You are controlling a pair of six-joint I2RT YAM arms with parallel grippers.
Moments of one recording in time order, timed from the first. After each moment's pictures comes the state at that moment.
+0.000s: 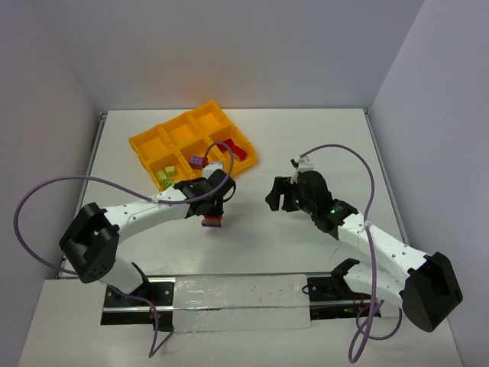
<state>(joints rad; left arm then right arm) -0.88 1.52 1.01 -0.59 -0.43 -0.69 0.57 1.02 0.60 -0.13 0.01 0.47</state>
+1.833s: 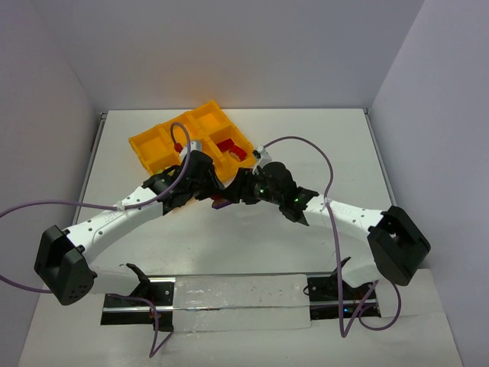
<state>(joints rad) -0.77 1.32 1.05 -0.51 -0.26 -0.94 0.77 1.39 0.78 0.25 -0.19 0.78</state>
